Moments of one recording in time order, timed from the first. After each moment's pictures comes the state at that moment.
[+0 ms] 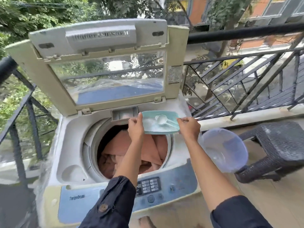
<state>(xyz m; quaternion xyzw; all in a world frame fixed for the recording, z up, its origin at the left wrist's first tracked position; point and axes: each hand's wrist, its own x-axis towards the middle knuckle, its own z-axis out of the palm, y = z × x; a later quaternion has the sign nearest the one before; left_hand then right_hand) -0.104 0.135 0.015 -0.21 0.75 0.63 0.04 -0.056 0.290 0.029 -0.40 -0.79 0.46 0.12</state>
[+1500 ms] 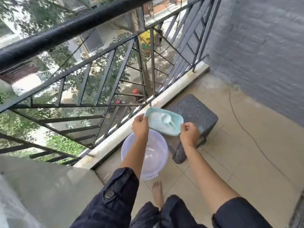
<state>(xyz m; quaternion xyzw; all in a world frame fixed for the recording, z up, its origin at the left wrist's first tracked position) -0.051 0.751 -0.052 0.01 0.80 0.54 0.28 0.082 0.824 -0.060 -0.65 -0.60 0.41 0.24</state>
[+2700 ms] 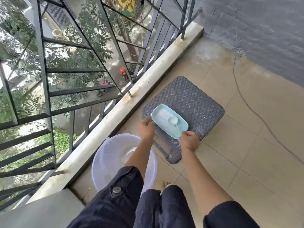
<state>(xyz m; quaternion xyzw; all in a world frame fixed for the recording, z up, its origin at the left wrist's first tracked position) -0.051 0.946 -0.292 -0.03 0.79 0.46 0.41 0.069 0.981 -0.330 -0.78 -0.39 0.46 0.17</state>
